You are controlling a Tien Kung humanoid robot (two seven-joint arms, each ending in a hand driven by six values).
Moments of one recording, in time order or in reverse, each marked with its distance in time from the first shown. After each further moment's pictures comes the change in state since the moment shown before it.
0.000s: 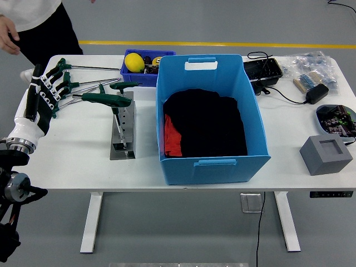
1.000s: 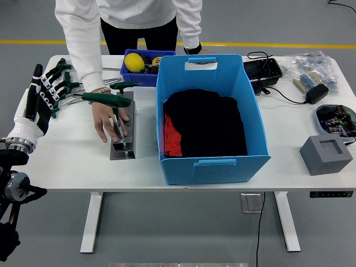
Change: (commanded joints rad) left arm -0.005 -0.001 -0.006 0.013 0.021 -0.002 0.000; right arm -0.002 0.000 -0.028 0.000 0.015 0.000 -0.003
